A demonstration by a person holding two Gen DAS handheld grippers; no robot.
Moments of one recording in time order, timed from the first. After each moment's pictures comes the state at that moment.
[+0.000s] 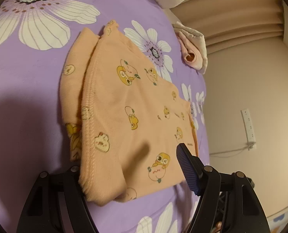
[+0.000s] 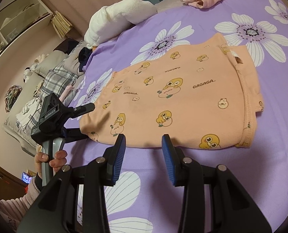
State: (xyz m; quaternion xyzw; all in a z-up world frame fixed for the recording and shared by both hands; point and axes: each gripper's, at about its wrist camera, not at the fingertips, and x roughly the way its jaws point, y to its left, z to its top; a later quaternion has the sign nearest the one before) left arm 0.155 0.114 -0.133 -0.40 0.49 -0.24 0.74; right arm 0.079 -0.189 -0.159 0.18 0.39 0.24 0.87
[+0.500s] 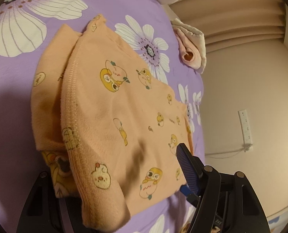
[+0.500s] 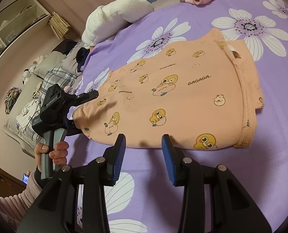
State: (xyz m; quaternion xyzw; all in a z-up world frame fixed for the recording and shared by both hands) left arm 0.178 0.099 -0.133 -0.41 0.49 -0.25 0.73; right arm 0.084 -0.196 -0.169 0.18 0.39 0.24 0.87
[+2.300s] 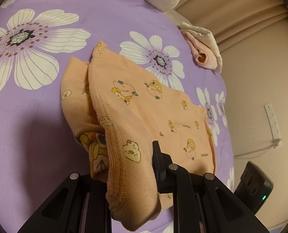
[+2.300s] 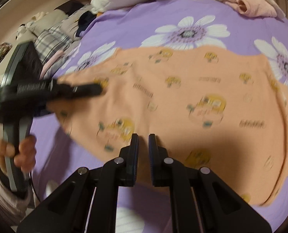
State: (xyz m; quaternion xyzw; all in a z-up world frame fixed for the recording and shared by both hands) left arm 0.177 0.092 -0.103 -0.30 0.50 -0.17 0.79; right arm 0.141 -0.110 -0.166 0.02 0.45 0.25 0.86
